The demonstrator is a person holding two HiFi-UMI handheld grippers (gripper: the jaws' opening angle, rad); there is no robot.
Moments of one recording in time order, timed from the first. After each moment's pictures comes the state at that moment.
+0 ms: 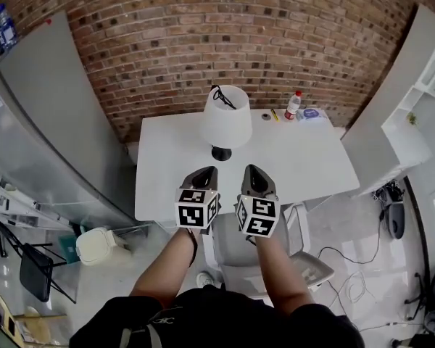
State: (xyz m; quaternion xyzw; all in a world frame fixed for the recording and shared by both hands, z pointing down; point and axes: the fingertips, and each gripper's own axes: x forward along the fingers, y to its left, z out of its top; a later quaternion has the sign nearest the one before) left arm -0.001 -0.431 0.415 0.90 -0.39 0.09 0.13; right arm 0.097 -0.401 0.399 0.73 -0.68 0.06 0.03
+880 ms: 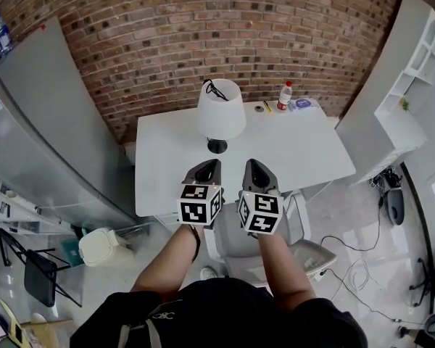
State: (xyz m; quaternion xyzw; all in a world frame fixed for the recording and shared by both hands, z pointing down) left arm 0.012 -0.396 0.391 0.92 -0.37 0.07 0.11; right arm 0.097 -0.359 0.380 0.74 -0.67 0.05 0.02
